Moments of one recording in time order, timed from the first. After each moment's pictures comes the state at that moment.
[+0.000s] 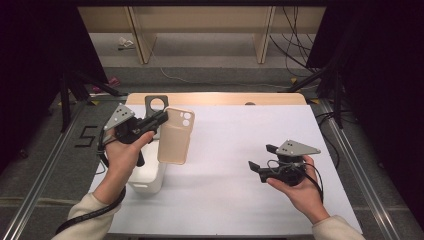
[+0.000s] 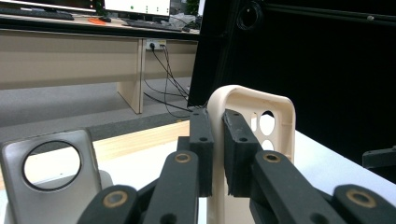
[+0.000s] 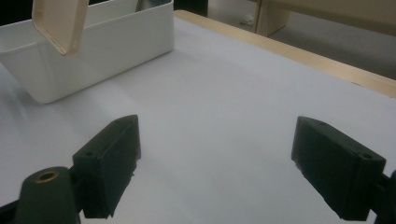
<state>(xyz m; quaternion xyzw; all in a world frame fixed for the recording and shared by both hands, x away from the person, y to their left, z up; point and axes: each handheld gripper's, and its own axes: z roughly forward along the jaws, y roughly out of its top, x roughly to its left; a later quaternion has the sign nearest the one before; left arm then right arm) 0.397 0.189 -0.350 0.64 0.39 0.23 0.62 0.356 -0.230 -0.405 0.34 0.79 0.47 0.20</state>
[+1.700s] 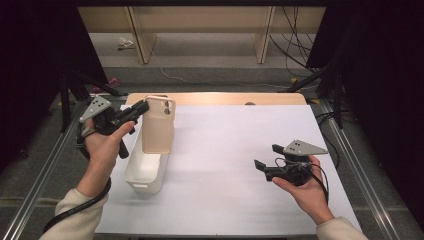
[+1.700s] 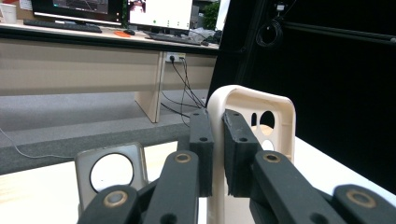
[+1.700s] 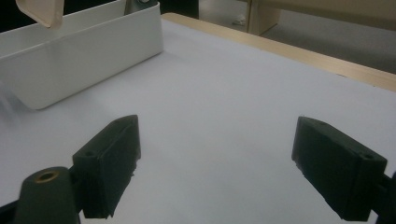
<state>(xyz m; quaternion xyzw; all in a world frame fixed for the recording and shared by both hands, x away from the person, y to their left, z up) 0.409 0.233 -0.336 0.62 0.41 0.25 0.62 0.355 -0.245 -0.406 0.37 0.77 0.48 0.20</state>
